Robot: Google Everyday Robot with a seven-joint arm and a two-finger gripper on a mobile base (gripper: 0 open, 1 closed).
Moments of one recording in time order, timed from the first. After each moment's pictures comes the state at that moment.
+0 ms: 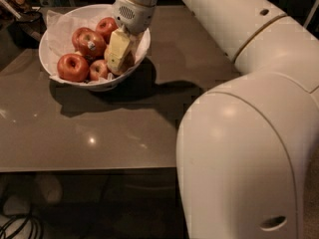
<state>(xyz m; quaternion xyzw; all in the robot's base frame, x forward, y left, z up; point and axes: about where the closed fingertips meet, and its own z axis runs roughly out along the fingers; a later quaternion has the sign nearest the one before) 0.629 0.085 0.918 -0.55 0.82 0.15 0.09</state>
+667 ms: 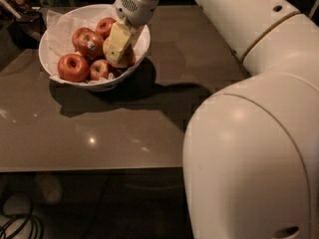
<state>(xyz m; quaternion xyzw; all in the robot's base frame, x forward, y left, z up) 0.633 0.080 0.940 -0.55 0.81 0.16 0.13</state>
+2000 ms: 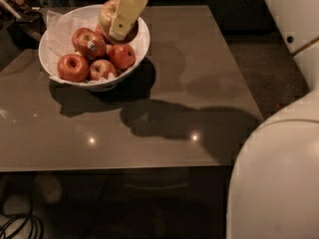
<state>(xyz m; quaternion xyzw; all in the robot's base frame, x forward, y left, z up) 0.574 0.062 1.037 -0.64 0.72 0.18 0.21</state>
